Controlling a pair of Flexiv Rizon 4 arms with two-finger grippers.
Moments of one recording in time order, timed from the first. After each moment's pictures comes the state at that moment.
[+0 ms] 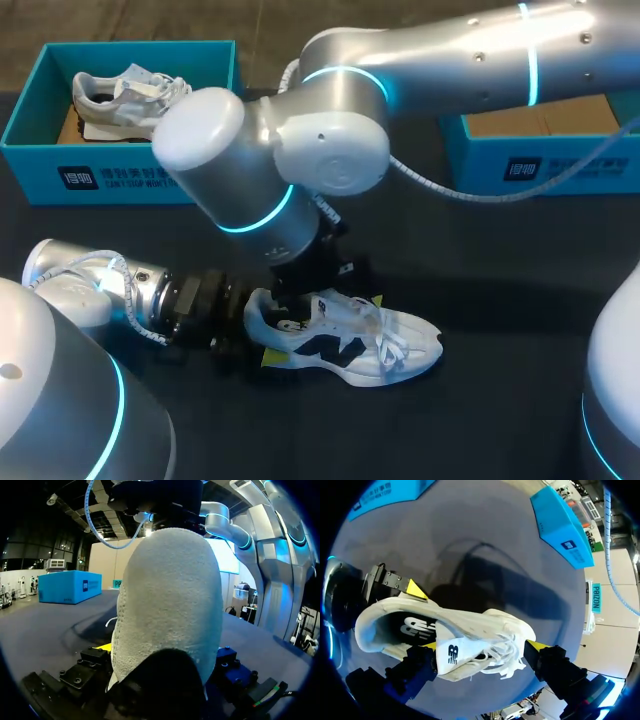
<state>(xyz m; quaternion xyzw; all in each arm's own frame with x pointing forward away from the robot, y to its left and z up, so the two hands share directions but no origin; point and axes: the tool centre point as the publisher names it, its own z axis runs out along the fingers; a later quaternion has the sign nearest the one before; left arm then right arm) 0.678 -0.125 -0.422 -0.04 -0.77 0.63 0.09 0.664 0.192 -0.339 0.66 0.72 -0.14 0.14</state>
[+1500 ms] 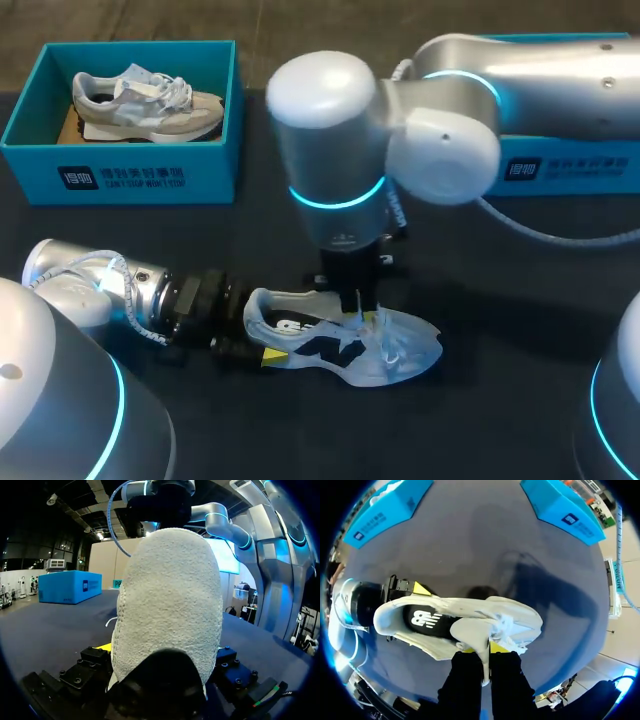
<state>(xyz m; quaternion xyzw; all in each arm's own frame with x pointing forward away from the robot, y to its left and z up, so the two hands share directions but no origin) 0.678 -0.125 -0.423 -0.04 -0.77 0.63 0.09 0.646 0.173 -0.323 0.73 0.68 -0.05 0.03</state>
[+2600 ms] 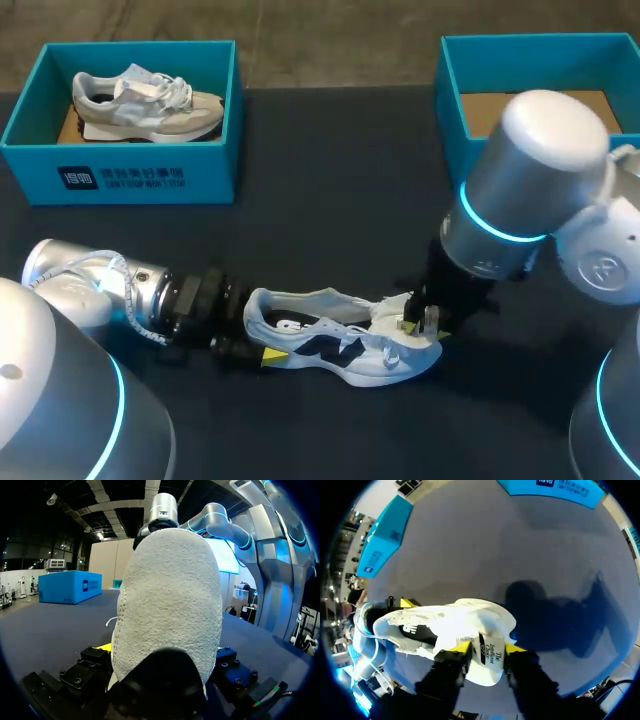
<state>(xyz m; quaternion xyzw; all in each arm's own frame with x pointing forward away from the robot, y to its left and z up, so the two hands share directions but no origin) 0.678 -0.125 -0.423 -0.04 -0.77 0.63 0.09 0.640 0.095 -0.354 0.77 0.63 0.08 -0.09</state>
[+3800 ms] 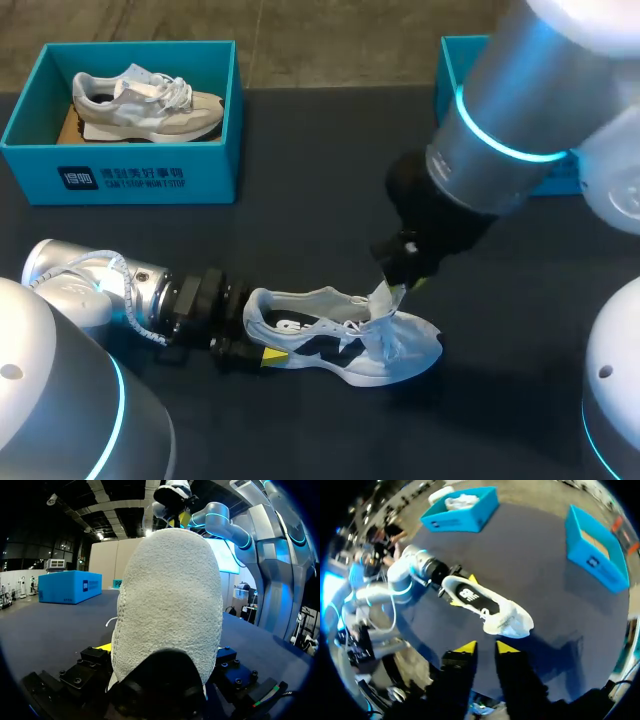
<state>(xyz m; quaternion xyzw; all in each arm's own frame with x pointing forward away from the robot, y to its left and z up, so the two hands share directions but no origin) 0.678 -0.125 -0.423 -0.04 -0.77 0.63 0.09 0.611 0.141 -0.197 0.54 0.83 0.12 -0.04</state>
